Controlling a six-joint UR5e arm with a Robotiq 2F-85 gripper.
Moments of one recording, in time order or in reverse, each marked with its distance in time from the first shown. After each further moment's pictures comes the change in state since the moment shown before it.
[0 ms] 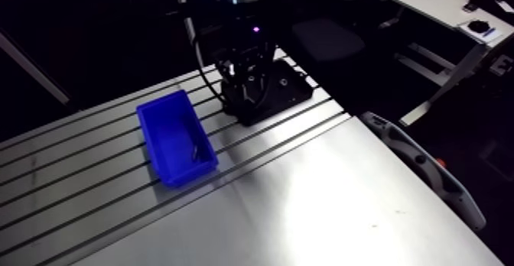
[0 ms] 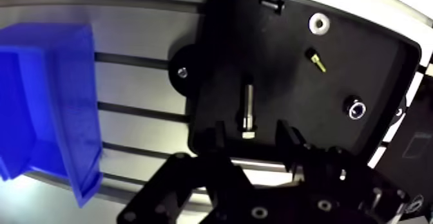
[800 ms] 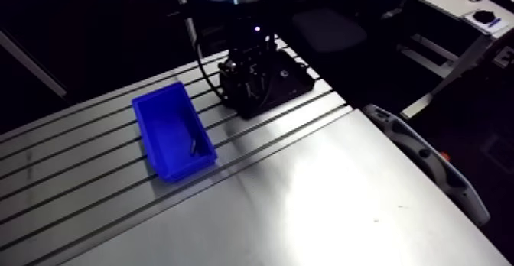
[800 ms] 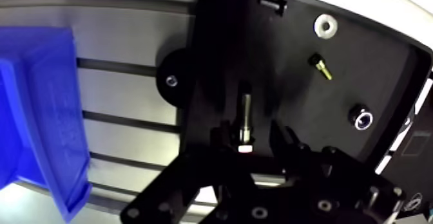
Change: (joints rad) arm -0.002 0.035 0.009 -0.032 -0.017 -0.003
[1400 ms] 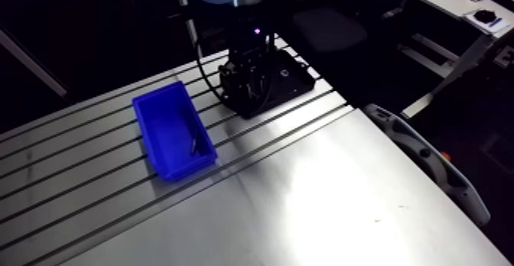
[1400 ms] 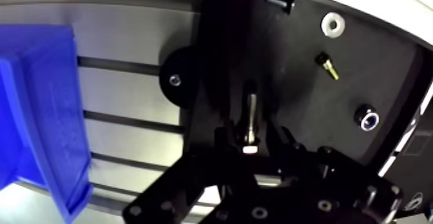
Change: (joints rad) arm 0.002 0.002 0.006 -0.001 0.000 0.002
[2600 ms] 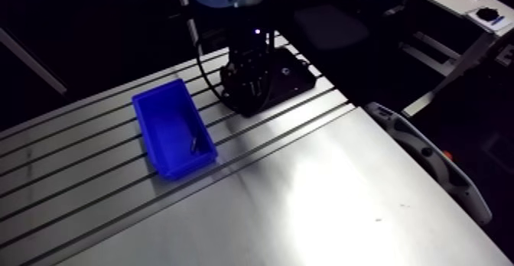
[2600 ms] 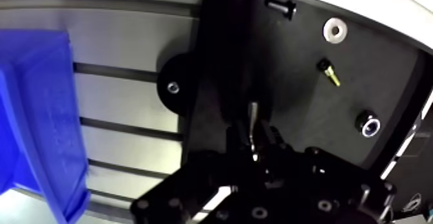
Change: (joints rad) arm 0.003 0.009 0.007 -0.028 -0.002 0.000
